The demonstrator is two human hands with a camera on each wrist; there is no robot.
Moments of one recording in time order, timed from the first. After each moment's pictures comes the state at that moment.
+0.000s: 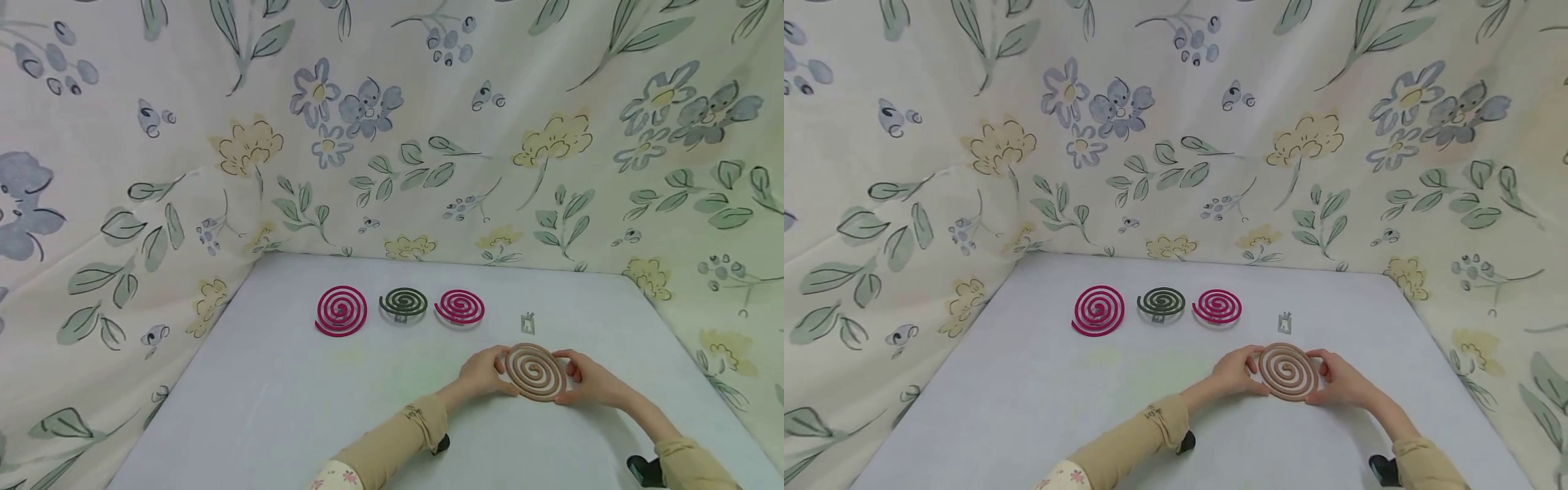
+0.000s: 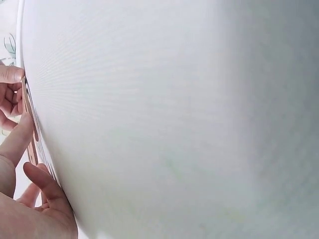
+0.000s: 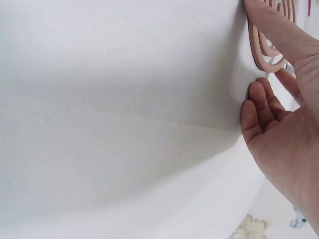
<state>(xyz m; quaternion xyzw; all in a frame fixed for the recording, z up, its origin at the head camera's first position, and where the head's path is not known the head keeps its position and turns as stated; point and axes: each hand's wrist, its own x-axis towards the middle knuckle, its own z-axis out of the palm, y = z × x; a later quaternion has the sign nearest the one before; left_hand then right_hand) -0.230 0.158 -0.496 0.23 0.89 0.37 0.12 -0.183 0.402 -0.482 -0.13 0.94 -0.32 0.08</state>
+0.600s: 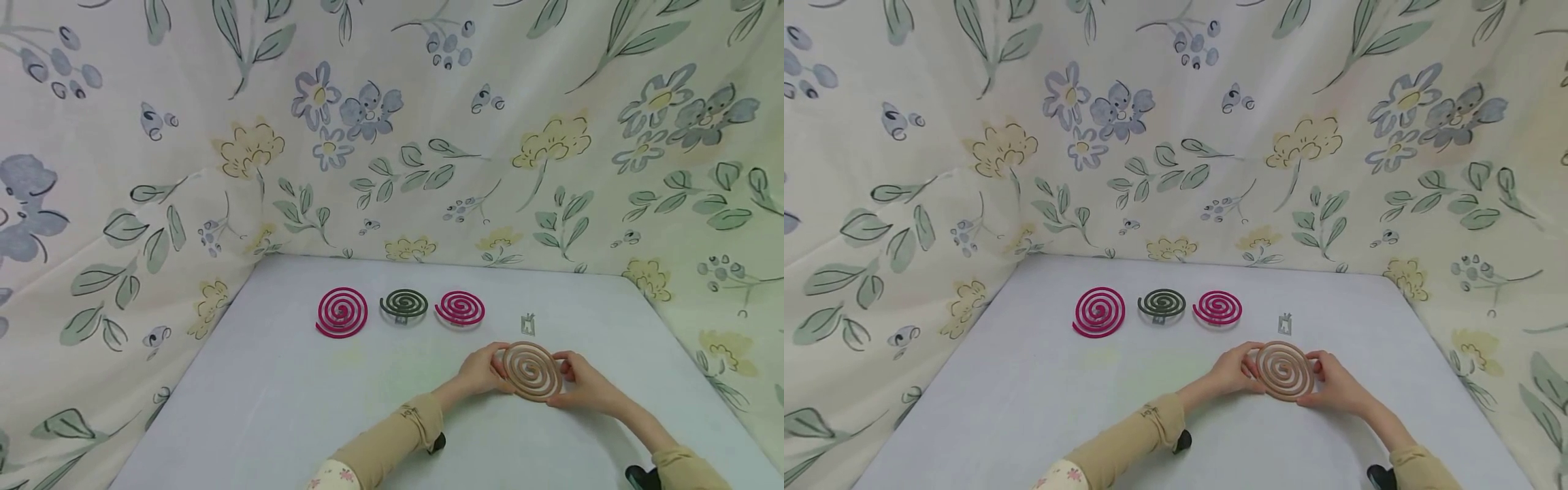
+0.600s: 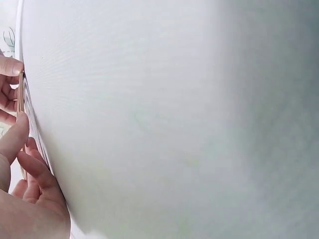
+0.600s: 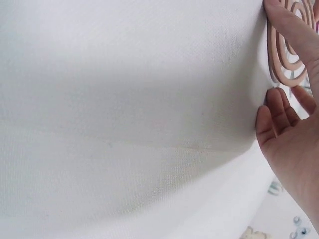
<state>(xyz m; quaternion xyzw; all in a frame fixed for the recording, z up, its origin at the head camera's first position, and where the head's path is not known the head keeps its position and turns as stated) -0.234 0.148 -0.497 0.27 0.83 0.46 0.14 -0.176 0.388 -0.494 -0.12 0.94 -0.31 -0.01</state>
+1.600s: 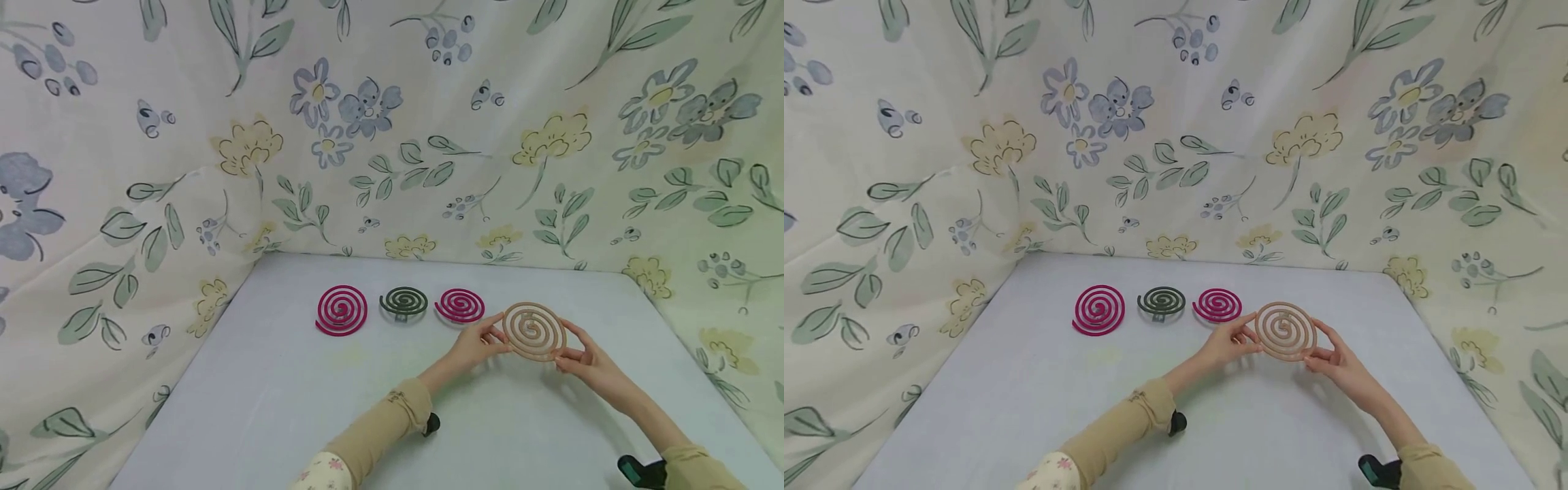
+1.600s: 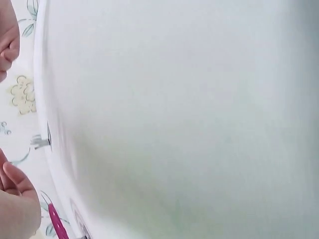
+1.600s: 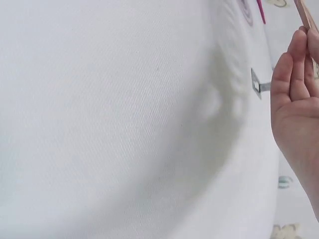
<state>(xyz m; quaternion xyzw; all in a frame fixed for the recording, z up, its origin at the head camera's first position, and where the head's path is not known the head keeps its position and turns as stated) -0.266 0.145 -0.483 0.28 0.75 0.59 0.11 -0.182 0.397 -0.470 -0.15 0.75 -0.64 0.09</state>
